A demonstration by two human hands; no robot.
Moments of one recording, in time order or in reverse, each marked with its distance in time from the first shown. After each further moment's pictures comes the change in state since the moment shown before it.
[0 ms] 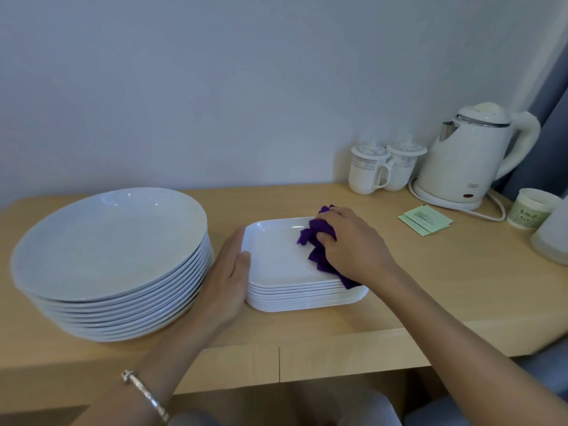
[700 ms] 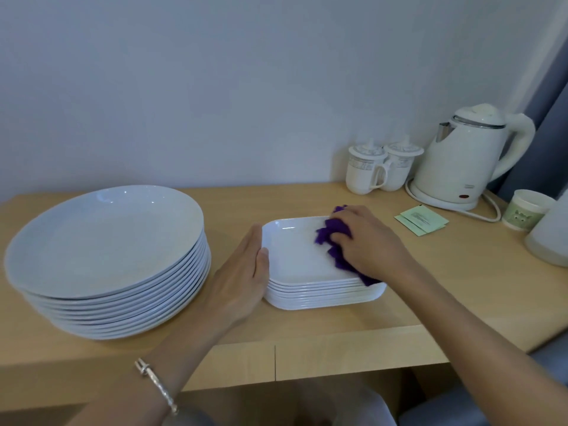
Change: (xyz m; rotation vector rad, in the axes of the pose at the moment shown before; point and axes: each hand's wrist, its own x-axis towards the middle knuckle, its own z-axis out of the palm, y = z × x) left_hand 0.009 0.004 0.014 0.377 -0.105 0.087; right_hand -0.002 0.021 -0.014 -0.021 -0.056 0.025
